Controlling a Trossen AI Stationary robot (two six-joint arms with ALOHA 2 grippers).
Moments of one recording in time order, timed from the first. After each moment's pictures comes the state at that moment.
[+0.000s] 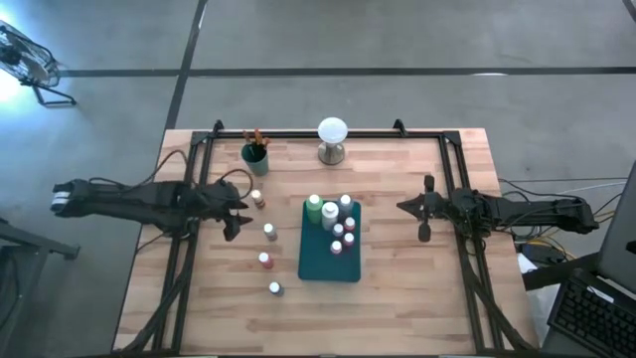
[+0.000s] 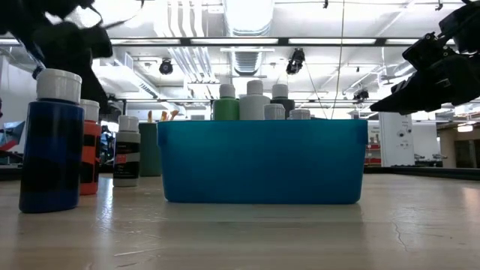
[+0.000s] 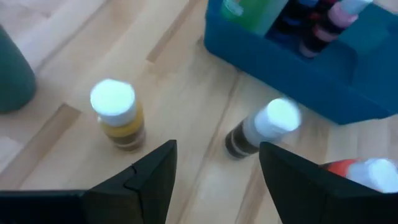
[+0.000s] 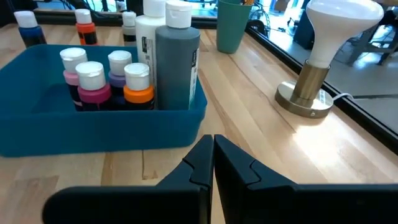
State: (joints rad) left arm 0.00 0.60 0.48 -0.61 -0.14 -0.45; right arm -0.06 0.25 0.05 -0.10 0.16 -0.01
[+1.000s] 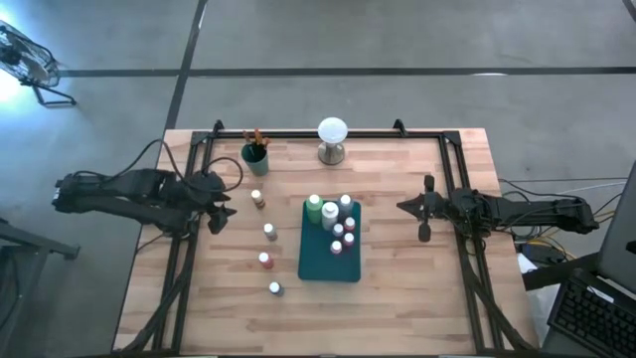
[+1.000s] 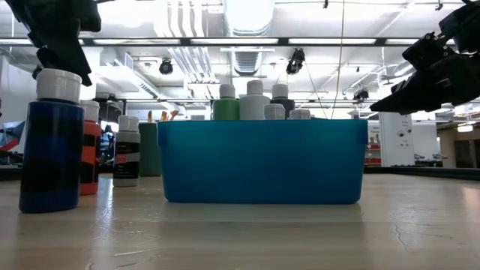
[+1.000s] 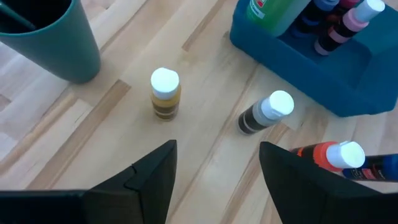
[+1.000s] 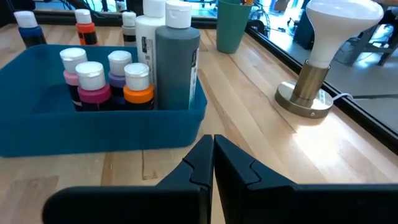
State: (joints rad) left arm -0.05 0.62 0.78 -1.04 -0.23 -0.58; right arm -0.06 0.25 0.05 -0.10 0.16 -0.01
